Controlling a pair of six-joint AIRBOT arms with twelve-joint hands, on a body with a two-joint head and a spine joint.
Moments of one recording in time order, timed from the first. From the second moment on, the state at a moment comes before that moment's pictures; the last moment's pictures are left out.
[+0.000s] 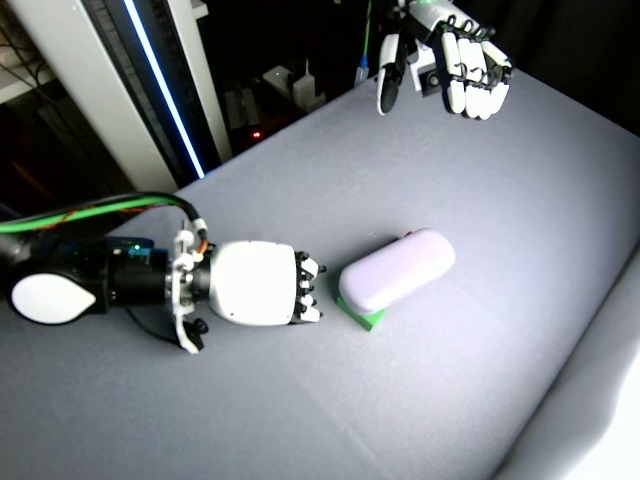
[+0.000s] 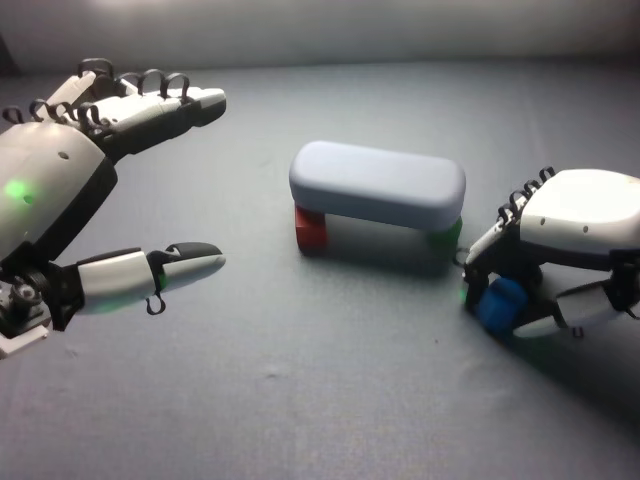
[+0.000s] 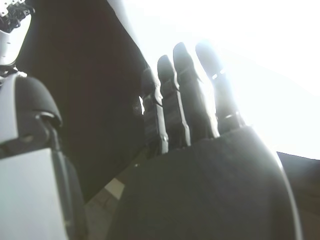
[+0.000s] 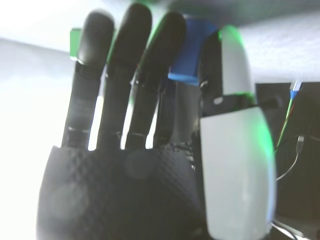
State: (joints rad) left arm 1.09 -0.89 0.91 -0.26 -1.34 0.81; right arm -0.66 -1.17 1.39 -0.58 0.67 -0.26
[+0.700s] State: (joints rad) left arm 1.10 -0.89 0.91 -0.26 -1.35 0.81; right arm -0.44 -1.20 1.49 -0.56 0.74 -0.27
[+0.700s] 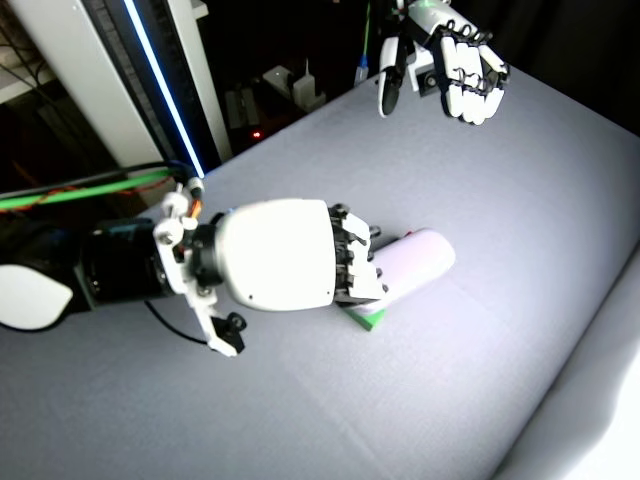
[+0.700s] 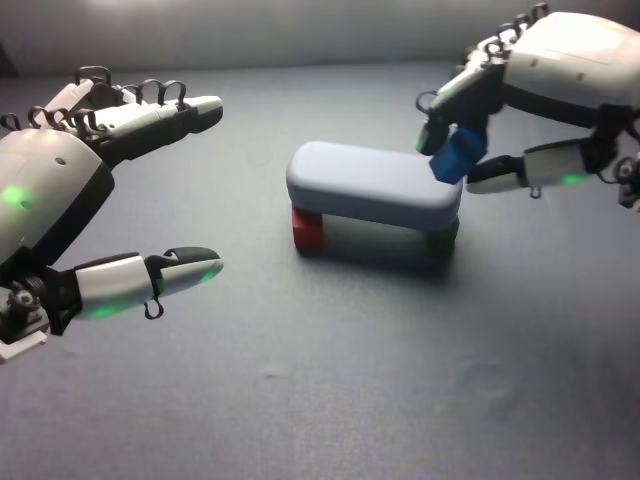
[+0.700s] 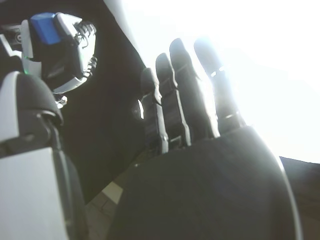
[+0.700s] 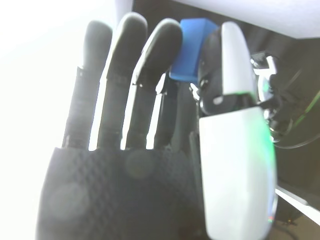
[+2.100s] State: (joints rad) left arm 1.10 -0.90 0.92 -0.26 -1.33 0.79; right arm -0.35 -1.38 1.64 -0.70 0.49 -0.27
